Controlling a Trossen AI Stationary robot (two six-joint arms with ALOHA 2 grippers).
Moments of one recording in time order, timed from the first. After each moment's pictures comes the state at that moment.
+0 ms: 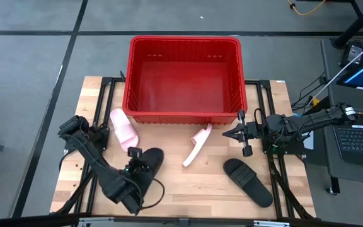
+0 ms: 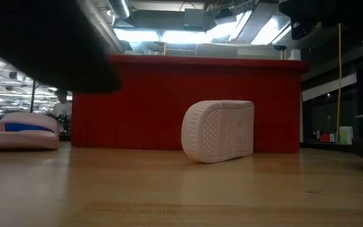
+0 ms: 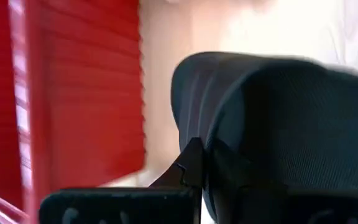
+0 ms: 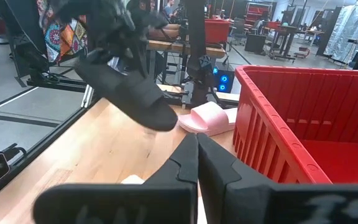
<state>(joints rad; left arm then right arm) -0.78 1.83 1.67 -1.57 -0.70 -0.73 0.22 0.66 0.38 0.22 0.13 -0.09</state>
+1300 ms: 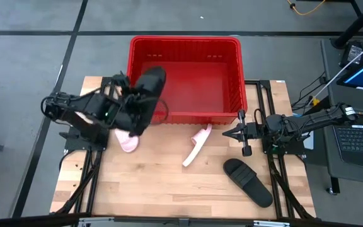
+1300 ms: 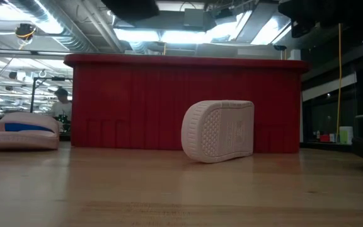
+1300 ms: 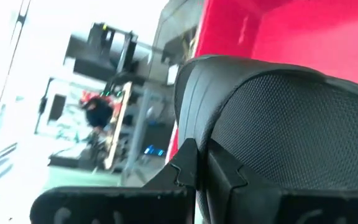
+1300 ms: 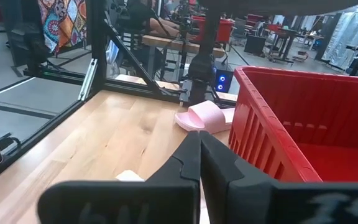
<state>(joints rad) -0.25 1.47 1.84 -1.57 -1.24 -0.04 0.22 0.66 0.38 0.22 0.15 -0.14</state>
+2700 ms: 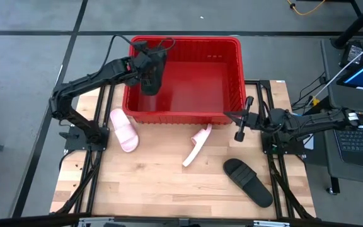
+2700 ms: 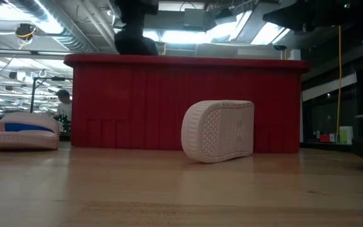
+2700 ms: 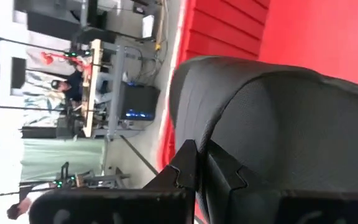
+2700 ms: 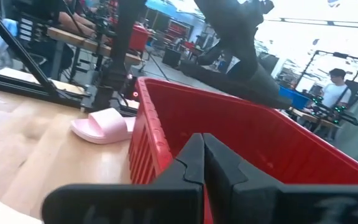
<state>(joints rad) 0.46 1.49 1.58 -0.78 -0.79 0.72 0.08 0.66 0.38 0.34 0.36 -0.39</state>
